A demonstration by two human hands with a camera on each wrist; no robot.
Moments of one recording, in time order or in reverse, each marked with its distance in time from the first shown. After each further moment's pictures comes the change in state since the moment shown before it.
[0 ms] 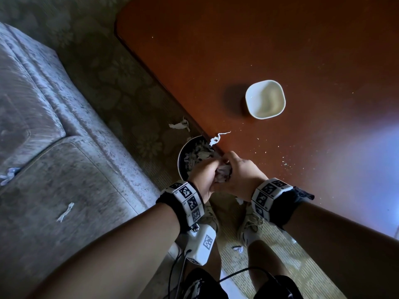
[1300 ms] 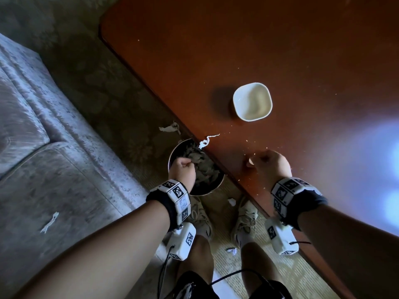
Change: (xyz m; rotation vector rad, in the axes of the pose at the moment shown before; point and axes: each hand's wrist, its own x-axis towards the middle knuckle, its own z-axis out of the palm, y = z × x) left_hand 0.019 0.005 -0.014 0.466 0.479 0.159; right_hand -0.001 0.064 -0.033 0.391 0.437 0.508
